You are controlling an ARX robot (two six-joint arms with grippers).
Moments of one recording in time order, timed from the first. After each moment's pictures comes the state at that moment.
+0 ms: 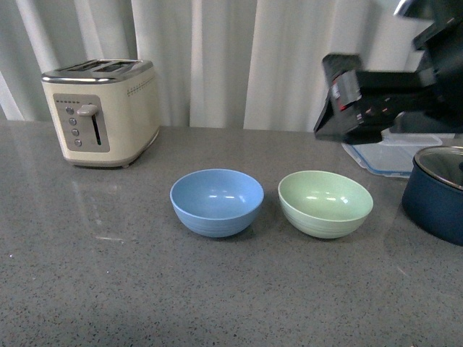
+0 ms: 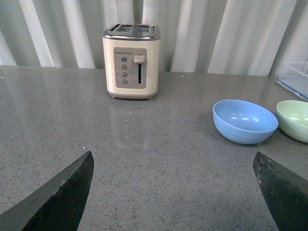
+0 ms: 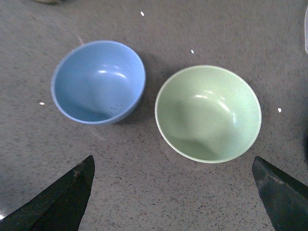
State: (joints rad) left arm 0.00 0.00 0.02 0.00 0.00 -0.01; right arm 0.30 1.56 1.11 -0.23 -0.05 0.01
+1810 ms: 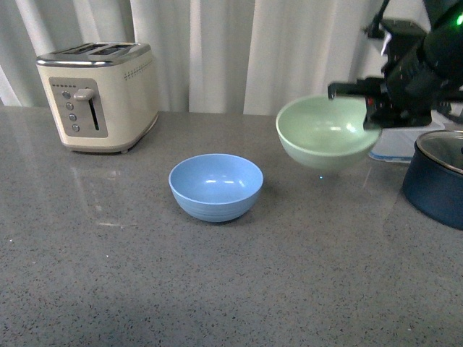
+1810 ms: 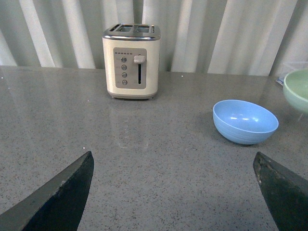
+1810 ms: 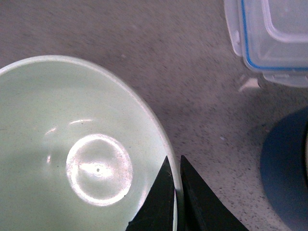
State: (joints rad) left arm 0.00 0.00 0.02 0.00 0.00 -0.01; right arm 0.20 1.93 1.52 -0.27 0.02 0.14
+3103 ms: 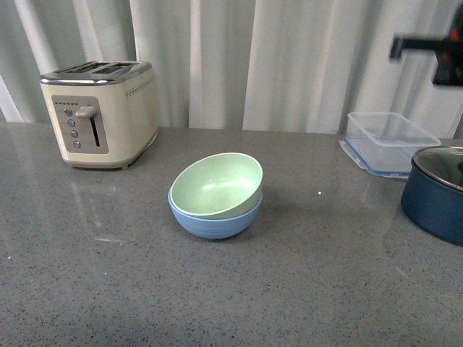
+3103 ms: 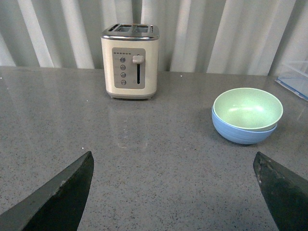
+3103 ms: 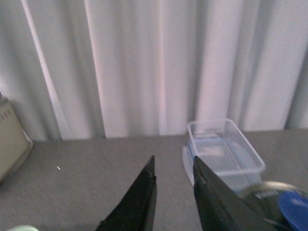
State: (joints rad) left arm 0.00 0.00 0.02 0.00 0.00 -0.01; right arm 0.24 1.52 0.72 0.82 0.25 0.03
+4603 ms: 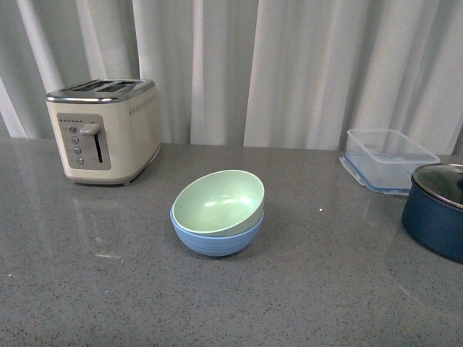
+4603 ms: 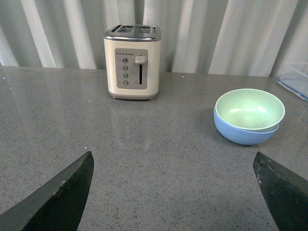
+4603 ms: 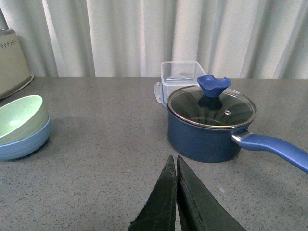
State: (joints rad) left arm 0.00 0.00 0.02 0.00 0.00 -0.01; right arm 0.00 0.51 0.01 0.51 0.00 0.00
